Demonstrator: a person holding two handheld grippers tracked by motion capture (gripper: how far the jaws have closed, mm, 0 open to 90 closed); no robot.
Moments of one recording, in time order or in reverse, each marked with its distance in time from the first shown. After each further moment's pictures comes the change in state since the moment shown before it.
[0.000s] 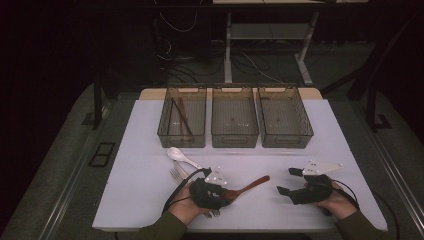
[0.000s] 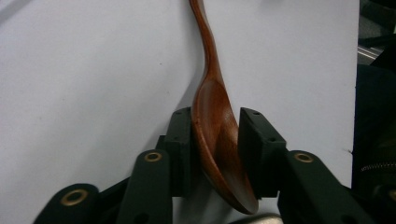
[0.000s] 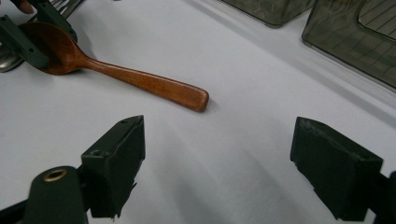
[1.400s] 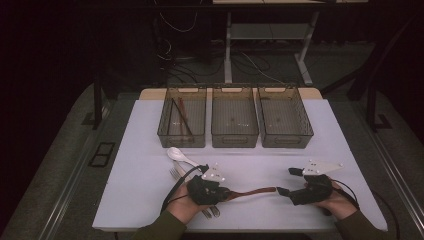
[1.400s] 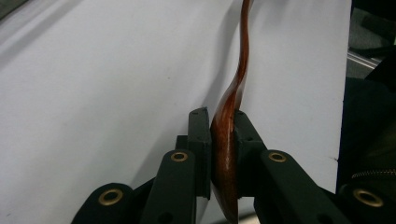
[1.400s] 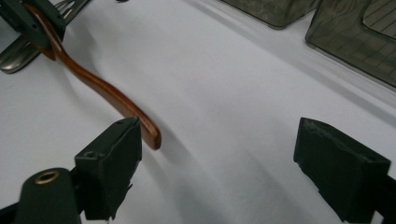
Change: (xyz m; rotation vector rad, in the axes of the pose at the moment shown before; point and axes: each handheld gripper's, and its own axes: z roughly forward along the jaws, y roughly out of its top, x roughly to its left) left arm 0.000 0.005 -0.016 -0.038 0.014 -0.042; right arm 0.000 0.000 0.000 -0.008 0.015 -0.002
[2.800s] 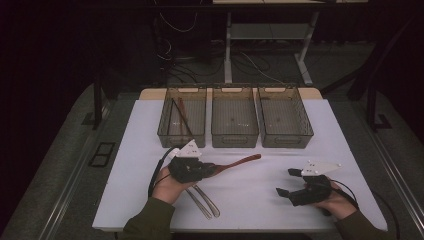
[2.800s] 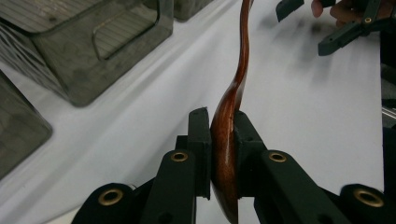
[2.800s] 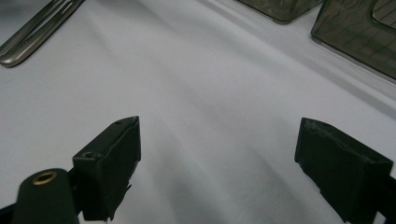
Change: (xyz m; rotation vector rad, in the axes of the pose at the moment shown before) left arm 0.052 0.005 -0.041 -0.170 0.075 -0.053; right arm 0.001 -0.001 0.003 0.014 0.006 -0.001
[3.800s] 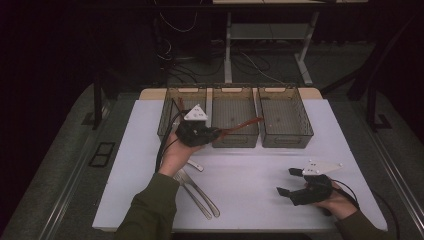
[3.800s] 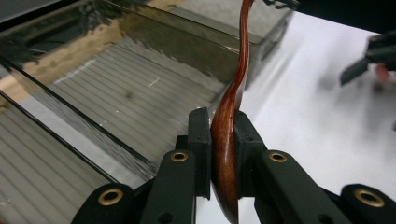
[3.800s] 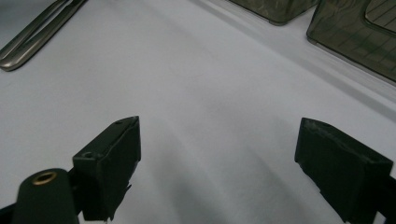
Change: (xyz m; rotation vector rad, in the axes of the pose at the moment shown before) left arm 0.053 0.075 0.011 -0.056 0.130 0.028; right arm -0.001 0.000 -0.002 -0.005 -0.005 0.007
